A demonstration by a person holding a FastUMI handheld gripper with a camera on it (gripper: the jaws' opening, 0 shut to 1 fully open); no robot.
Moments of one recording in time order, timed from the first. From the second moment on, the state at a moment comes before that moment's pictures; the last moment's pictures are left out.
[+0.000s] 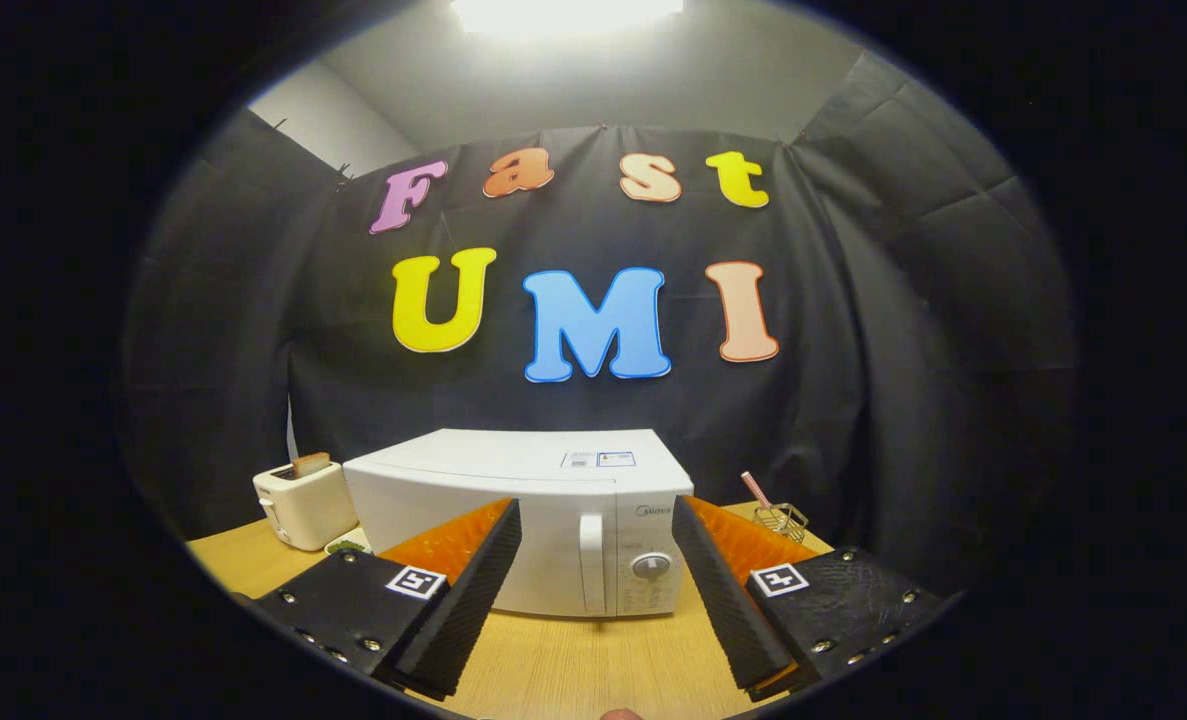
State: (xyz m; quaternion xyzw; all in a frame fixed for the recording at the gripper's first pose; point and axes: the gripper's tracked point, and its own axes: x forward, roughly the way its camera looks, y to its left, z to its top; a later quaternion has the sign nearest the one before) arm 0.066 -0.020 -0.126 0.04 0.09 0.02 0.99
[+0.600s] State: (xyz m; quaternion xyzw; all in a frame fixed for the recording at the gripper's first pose) arm 0.145 -0.017 -0.229 0.04 0.18 0.02 0.98
